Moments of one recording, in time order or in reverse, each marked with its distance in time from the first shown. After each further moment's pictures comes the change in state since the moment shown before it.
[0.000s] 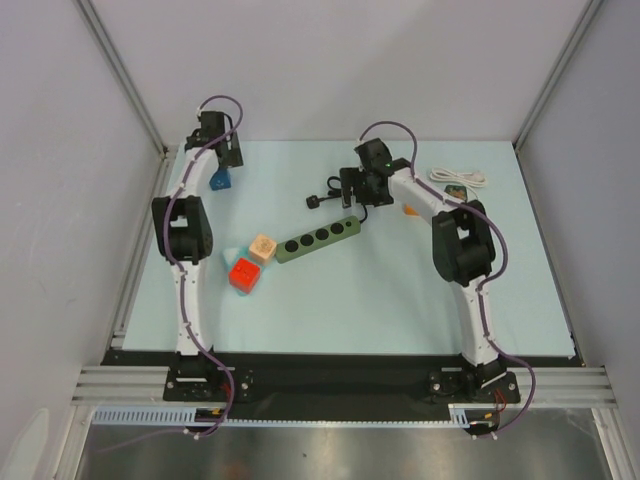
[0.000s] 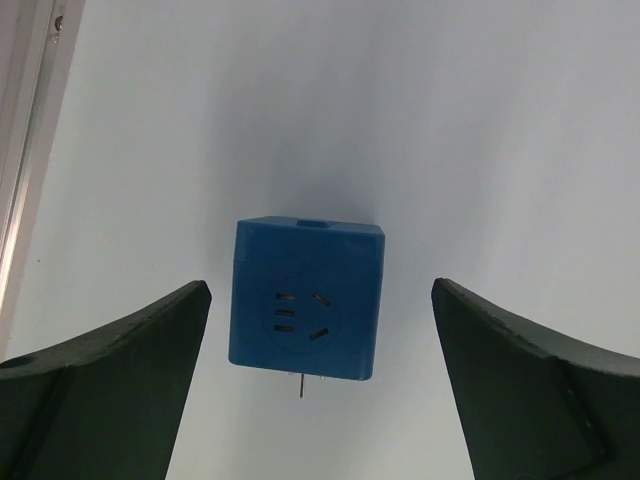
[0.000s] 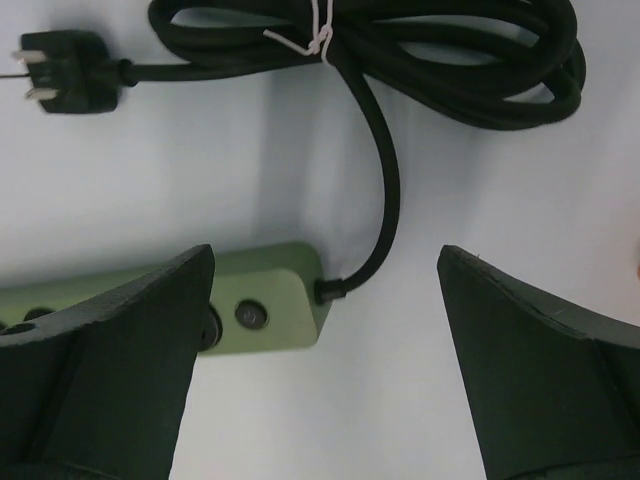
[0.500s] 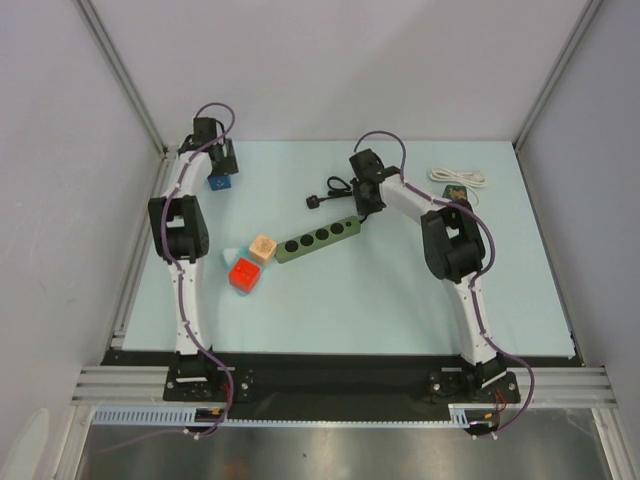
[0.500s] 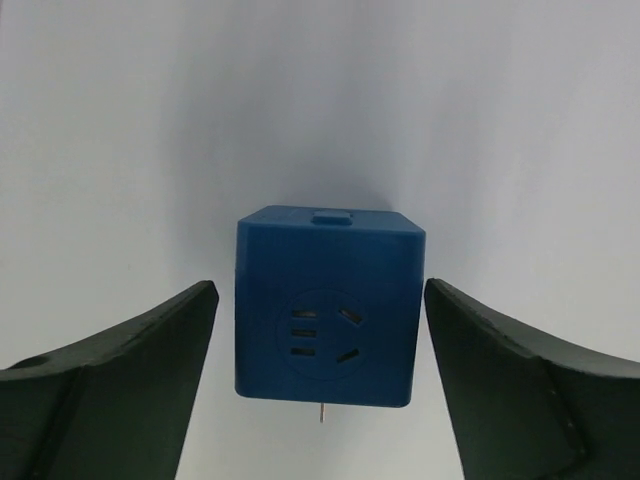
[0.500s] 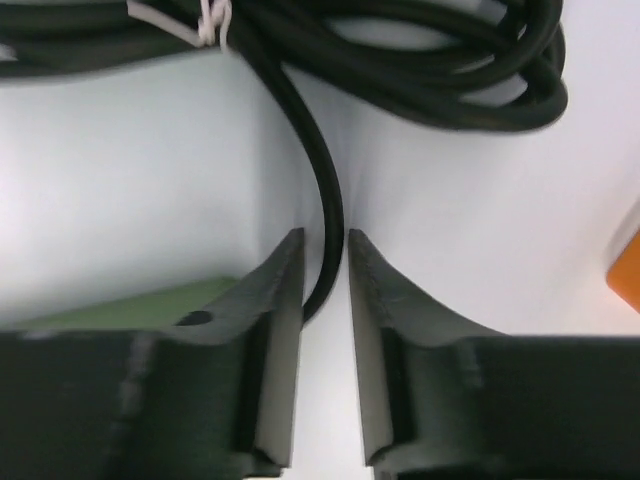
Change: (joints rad) left arm 0.042 0.033 -0.004 -0.022 0.098 0.002; right arm 0.024 0.137 0.062 -0.016 0.169 -0.047
